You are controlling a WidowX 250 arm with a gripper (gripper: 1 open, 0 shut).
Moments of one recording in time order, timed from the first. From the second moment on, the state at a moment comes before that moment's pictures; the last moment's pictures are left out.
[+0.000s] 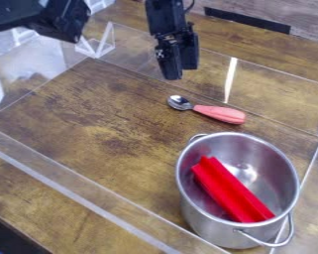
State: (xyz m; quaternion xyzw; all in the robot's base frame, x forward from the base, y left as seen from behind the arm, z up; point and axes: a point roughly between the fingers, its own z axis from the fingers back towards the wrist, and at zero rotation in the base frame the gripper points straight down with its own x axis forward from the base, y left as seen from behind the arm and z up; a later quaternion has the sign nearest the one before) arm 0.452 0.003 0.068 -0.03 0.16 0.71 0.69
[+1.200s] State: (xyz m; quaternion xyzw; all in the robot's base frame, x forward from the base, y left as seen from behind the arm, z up) arm 0.452 -0.010 0.048 -0.03 0.17 0.70 0.69
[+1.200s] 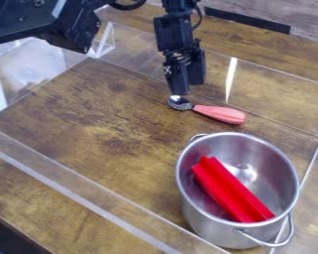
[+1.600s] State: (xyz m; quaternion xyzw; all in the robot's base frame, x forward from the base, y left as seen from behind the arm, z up) arm 0.452 -0.018 0.036 -0.03 0.18 0.69 0.70
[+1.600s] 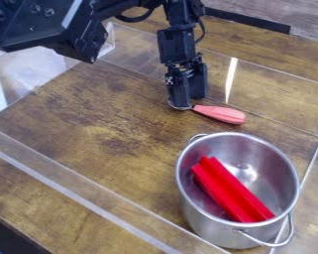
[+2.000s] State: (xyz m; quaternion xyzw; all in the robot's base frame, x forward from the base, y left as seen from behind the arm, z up) arm 0.452 -0.020 0.033 -0.02 0.20 0.68 0.71
